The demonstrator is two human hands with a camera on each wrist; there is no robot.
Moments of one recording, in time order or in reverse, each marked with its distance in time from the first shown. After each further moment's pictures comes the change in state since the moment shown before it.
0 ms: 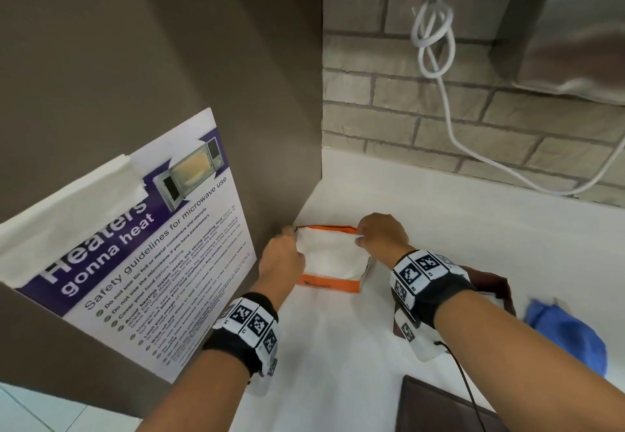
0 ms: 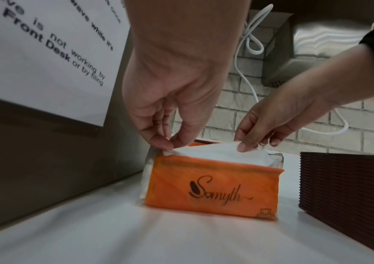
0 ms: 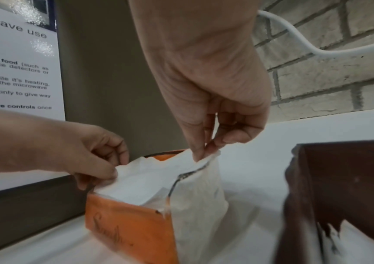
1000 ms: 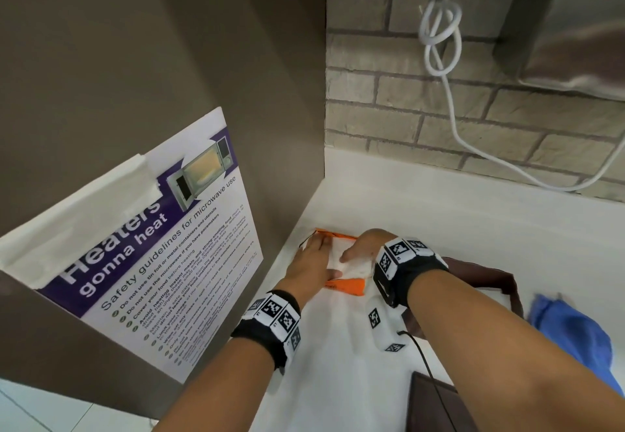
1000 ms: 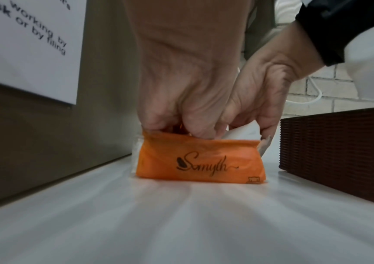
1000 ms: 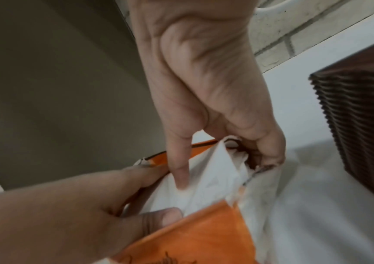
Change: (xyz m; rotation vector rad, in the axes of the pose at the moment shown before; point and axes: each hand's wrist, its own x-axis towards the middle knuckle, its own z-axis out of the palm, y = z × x) left_hand 0.000 0.005 0.031 0.049 -0.275 0.284; right_hand -0.025 -0.027 -0.003 0.020 -0.314 0.103
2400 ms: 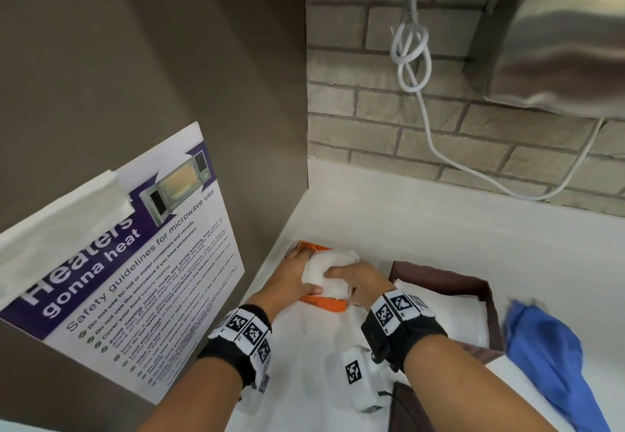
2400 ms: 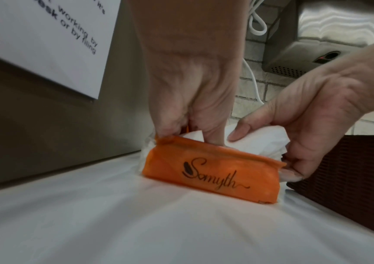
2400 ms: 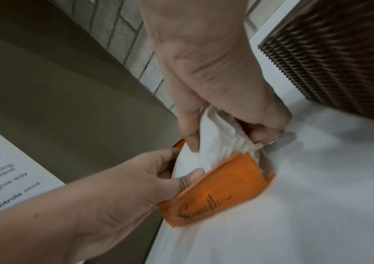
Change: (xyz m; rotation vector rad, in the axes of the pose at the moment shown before) left_hand 0.007 -0.016 0.003 -0.221 0.019 0.082; right_hand -0.001 0.019 0.046 1.060 0.029 0.108
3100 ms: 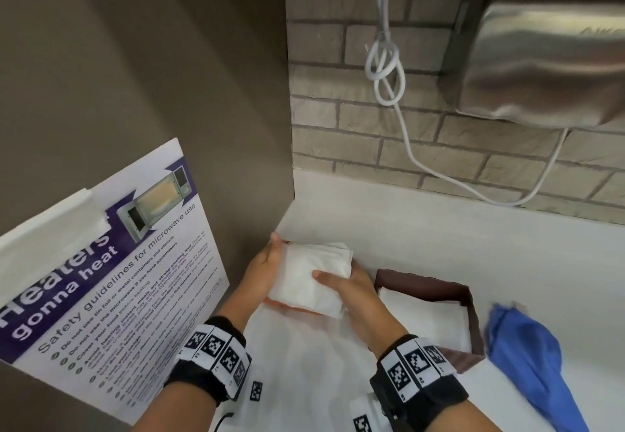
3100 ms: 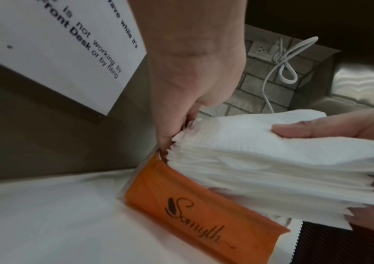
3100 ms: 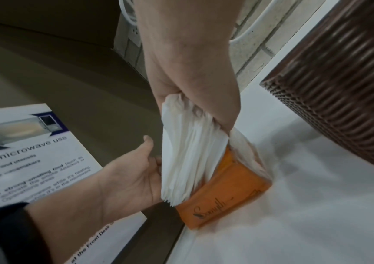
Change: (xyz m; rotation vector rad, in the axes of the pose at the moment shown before) left_hand -0.016 0.040 -0.041 -0.638 0.214 -0.347; right_hand -0.049 0.012 -0.019 0.458 -0.146 -0.329
